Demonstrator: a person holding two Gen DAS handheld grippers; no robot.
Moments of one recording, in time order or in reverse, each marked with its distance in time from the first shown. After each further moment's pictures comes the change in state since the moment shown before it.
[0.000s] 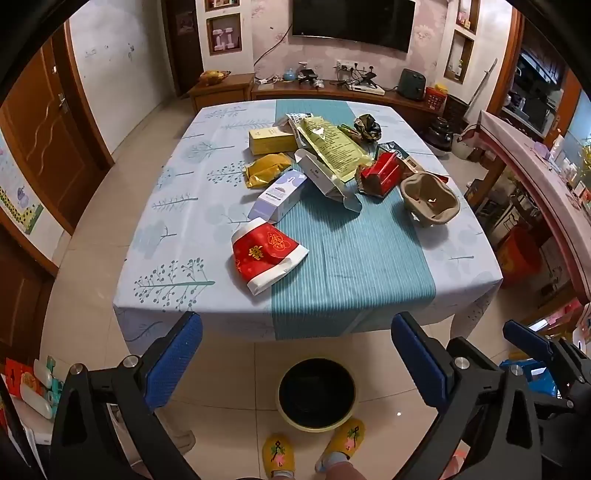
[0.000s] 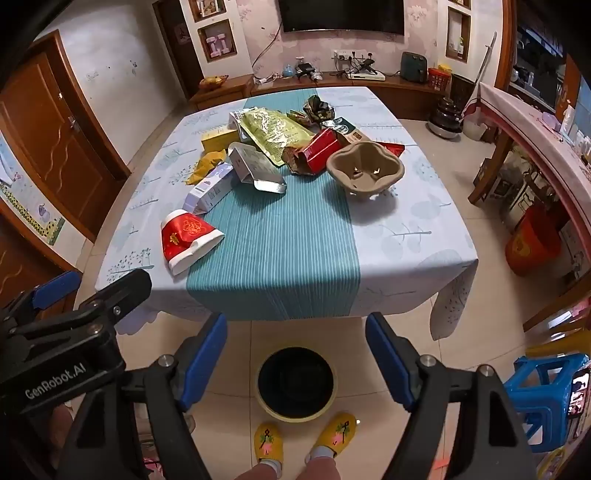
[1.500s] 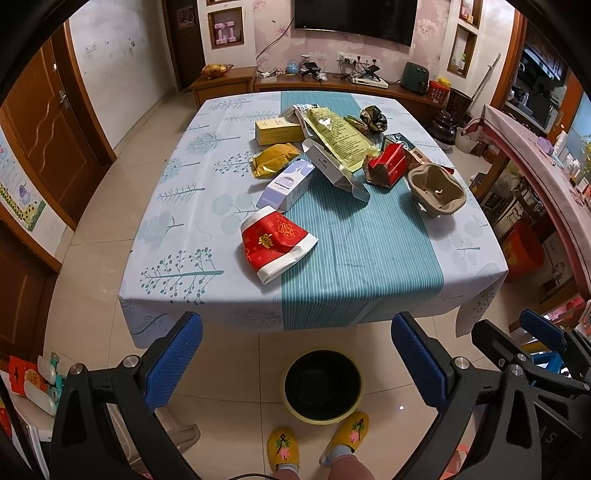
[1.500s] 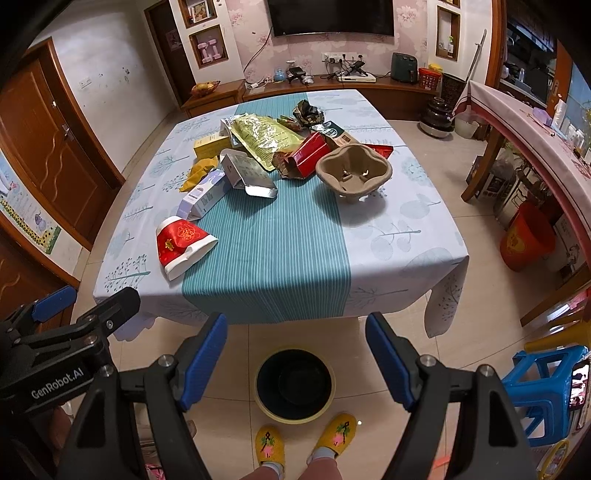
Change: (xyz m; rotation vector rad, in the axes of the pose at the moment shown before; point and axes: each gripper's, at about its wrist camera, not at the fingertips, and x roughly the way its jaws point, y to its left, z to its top) left arm 0.003 0.008 -0.008 -0.007 0.035 -0.013; right arm -0.009 -0.007 -0.002 0.038 -0.016 -0.012
